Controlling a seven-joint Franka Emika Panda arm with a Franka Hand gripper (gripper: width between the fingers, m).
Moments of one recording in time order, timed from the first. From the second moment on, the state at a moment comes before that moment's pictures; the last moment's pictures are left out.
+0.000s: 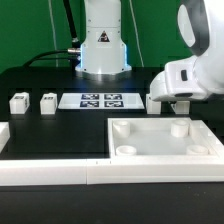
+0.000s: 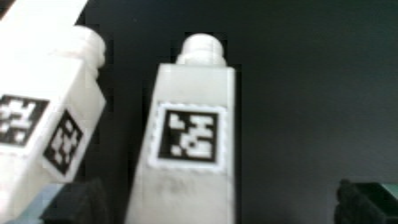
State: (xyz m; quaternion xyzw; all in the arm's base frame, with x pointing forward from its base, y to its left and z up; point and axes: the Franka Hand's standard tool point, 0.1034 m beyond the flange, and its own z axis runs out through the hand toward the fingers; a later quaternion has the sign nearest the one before) arm 0.386 0.173 0.017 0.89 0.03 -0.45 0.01
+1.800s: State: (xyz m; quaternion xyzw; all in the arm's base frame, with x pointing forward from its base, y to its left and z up) arm 0.425 0.136 0.108 0.90 0.06 -0.43 -0.01
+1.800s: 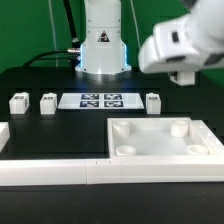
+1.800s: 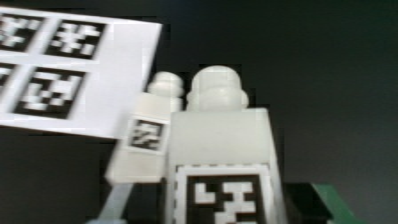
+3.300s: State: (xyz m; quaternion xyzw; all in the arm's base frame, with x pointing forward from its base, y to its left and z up) arm 0.570 0.113 0.145 0.98 0.09 0.15 -0.04
